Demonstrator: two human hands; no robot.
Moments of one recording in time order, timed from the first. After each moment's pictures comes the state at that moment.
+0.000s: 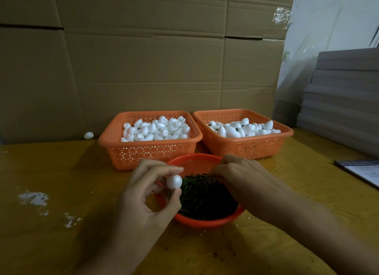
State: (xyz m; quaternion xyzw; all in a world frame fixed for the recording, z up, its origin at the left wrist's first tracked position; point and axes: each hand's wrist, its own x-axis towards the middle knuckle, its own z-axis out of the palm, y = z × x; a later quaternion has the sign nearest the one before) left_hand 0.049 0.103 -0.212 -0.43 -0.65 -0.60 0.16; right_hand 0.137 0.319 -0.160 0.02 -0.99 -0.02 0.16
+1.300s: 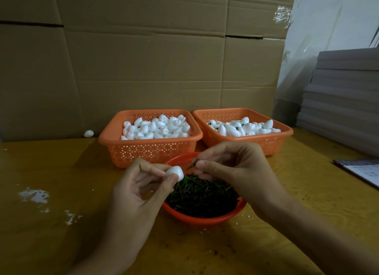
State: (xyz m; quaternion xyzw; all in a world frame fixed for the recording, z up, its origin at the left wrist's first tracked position) left_hand 0.046 0.103 -0.211 -0.35 -0.61 -0.70 0.11; right_hand 0.136 0.295 -0.152 0.07 -0.74 0.63 0.23
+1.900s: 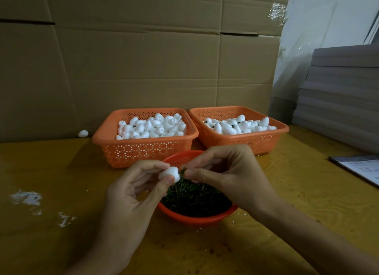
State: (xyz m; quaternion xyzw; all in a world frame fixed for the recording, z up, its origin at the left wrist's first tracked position) left_hand 0.046 0.102 -0.211 -0.37 -0.63 -0.68 0.11; right_hand 0.133 0.294 -0.161 0.12 -0.80 0.53 0.25
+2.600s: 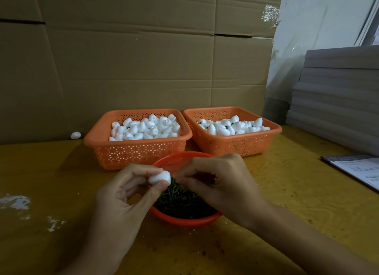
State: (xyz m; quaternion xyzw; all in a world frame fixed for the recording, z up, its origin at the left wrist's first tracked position) left_hand 0.043 0.101 -0.217 -0.38 -0.63 -0.67 0.12; right_hand 0.137 0.293 -0.162 0.16 -0.89 0.24 0.34
